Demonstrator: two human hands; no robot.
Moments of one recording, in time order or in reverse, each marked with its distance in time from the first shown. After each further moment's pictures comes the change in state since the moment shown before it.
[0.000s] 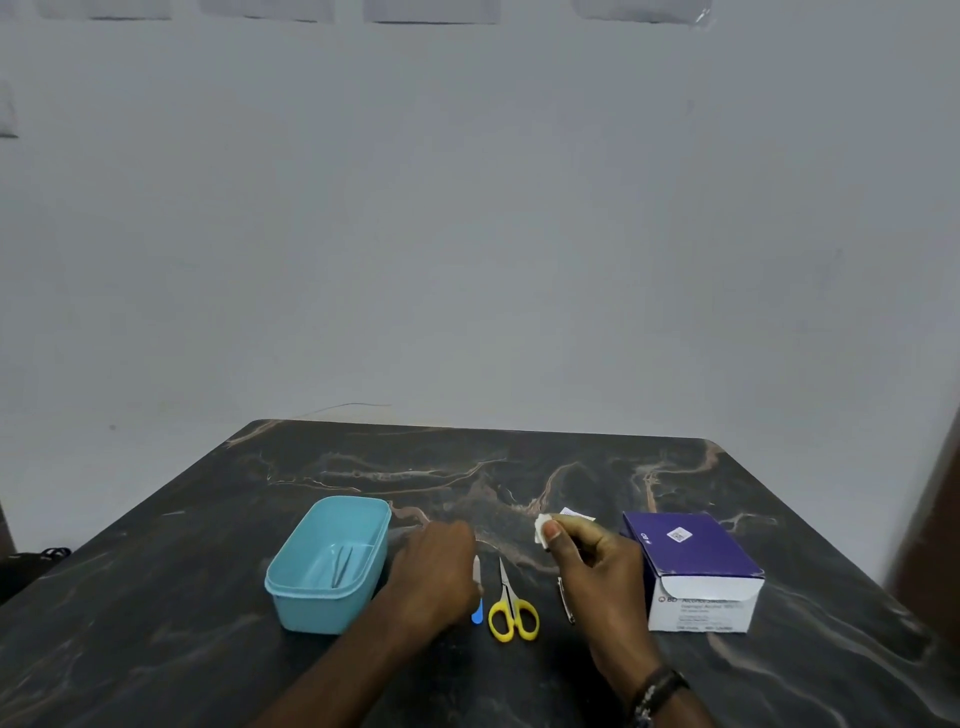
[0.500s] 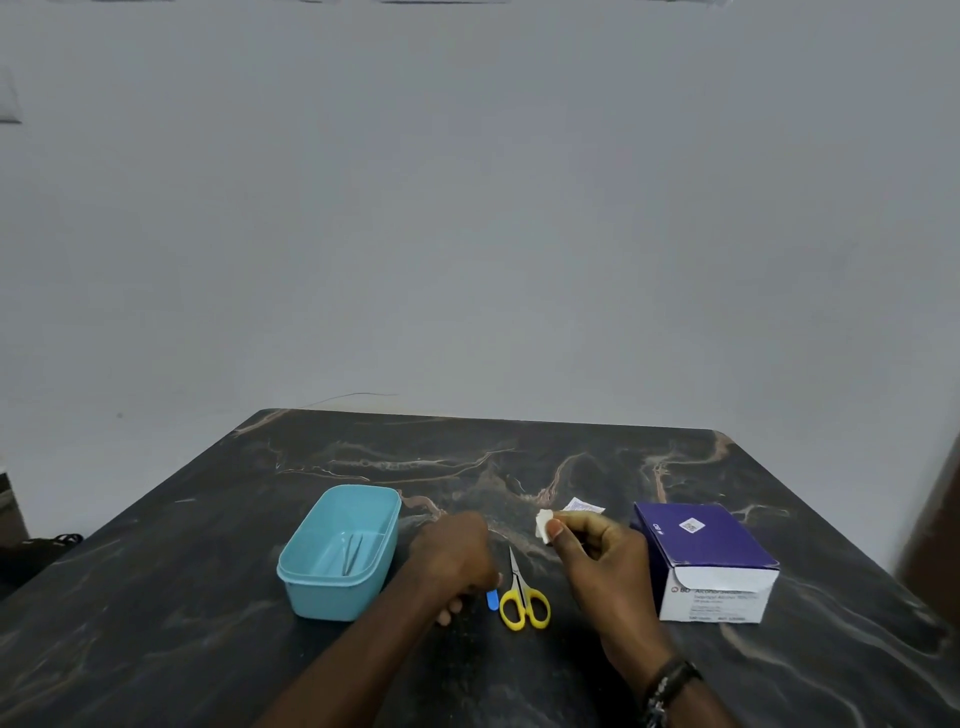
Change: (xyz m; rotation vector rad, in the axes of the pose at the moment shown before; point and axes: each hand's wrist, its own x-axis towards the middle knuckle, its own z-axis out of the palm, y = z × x) left_hand 0.013 0.007 -0.004 -0.131 -0.239 -0.159; right_hand 0.004 0.010 0.001 -0.031 -0.058 0.051
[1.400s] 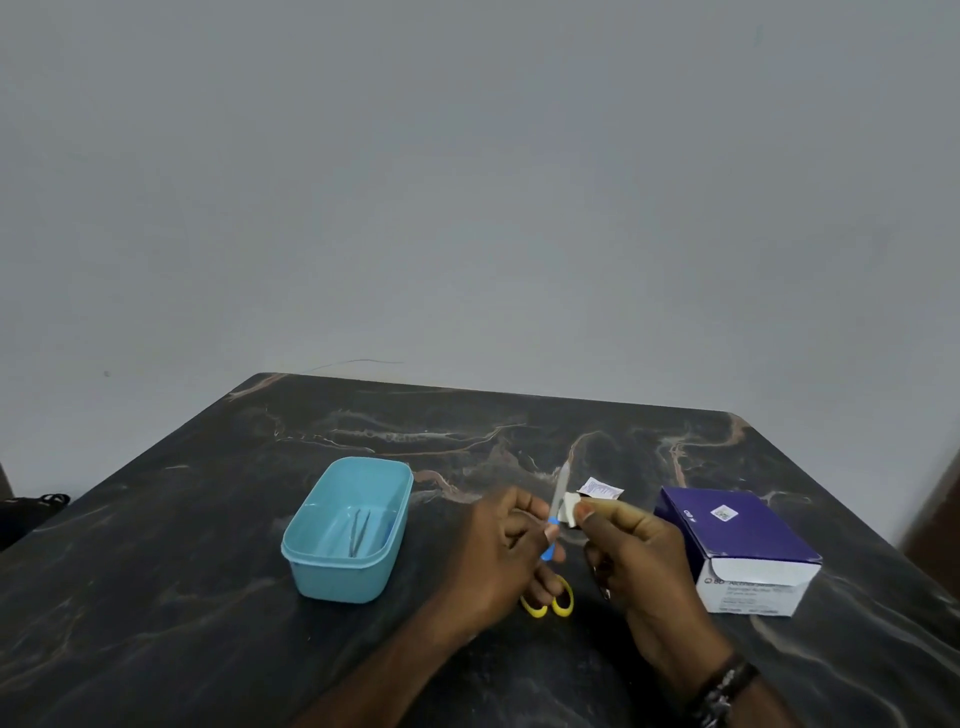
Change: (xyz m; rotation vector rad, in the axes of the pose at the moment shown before) left_hand 0.001 -0.011 0.041 -1.089 0.111 0.527; right_hand 0.000 -0.008 -0.002 0.215 -0.052 0.225
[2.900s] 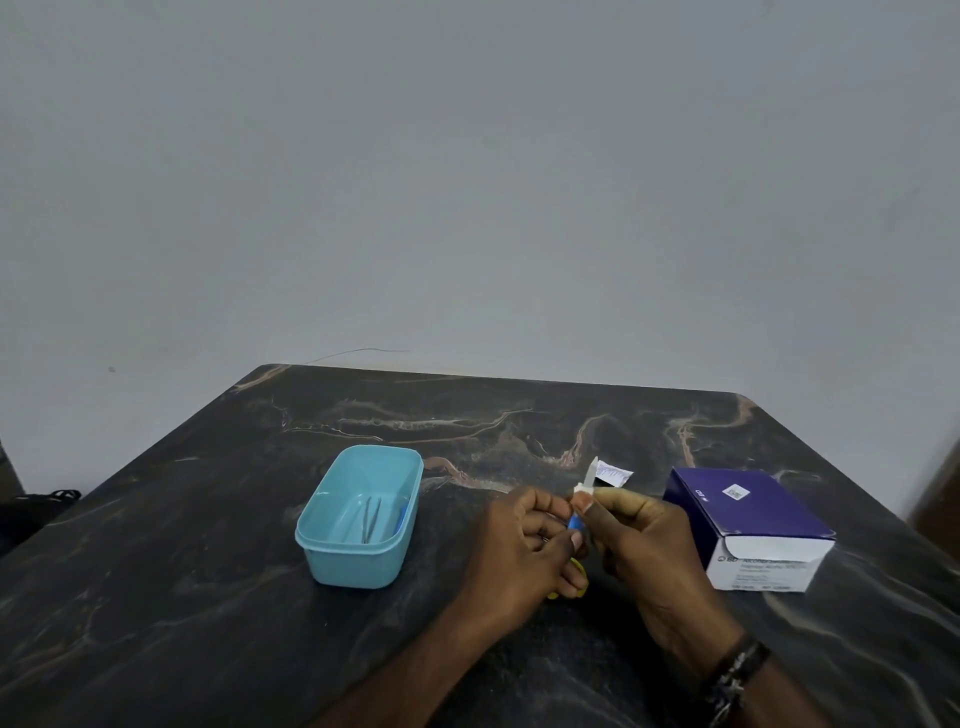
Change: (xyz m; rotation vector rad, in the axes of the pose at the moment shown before) left_hand -0.013 -0.007 0.009 -0.060 0.047 0.005; right_hand -0.013 -0.003 0.009 -0.084 -0.055 -0.052
